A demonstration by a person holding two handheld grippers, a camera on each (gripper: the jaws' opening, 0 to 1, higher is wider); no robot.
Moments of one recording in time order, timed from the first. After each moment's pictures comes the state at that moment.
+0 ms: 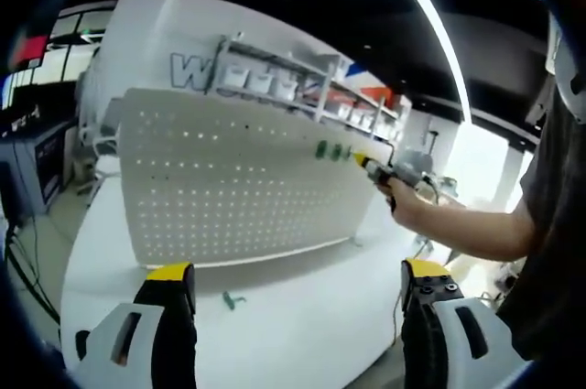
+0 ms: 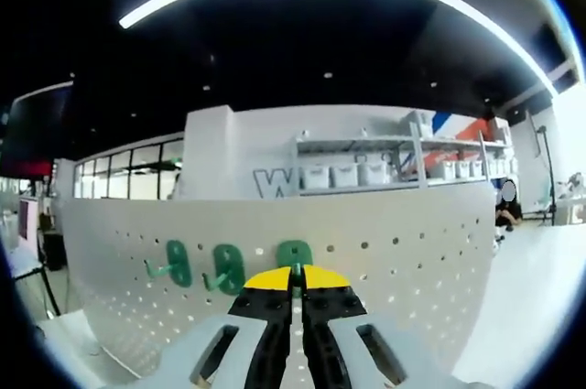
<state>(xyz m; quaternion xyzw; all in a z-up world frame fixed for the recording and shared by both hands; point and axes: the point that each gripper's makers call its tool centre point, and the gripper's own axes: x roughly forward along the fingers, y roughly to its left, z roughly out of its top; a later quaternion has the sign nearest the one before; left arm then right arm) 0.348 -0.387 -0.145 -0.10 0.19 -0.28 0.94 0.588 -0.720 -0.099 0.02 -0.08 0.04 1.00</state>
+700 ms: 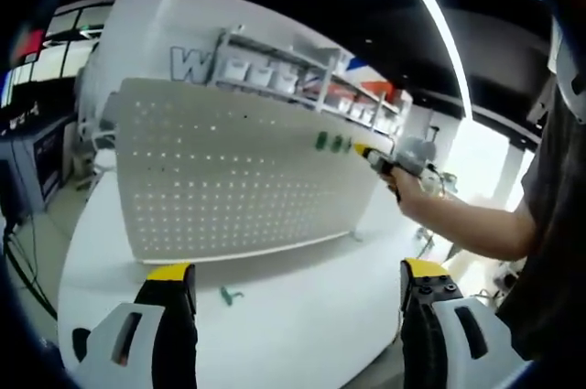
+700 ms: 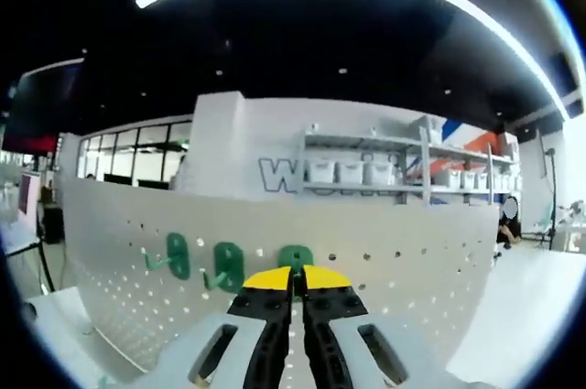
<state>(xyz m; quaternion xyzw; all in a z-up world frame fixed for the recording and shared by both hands) 0.353 -0.398 -0.156 -0.10 0.20 -0.29 0.93 0.589 -0.717 -0.091 -0.03 -0.04 0.05 1.00</state>
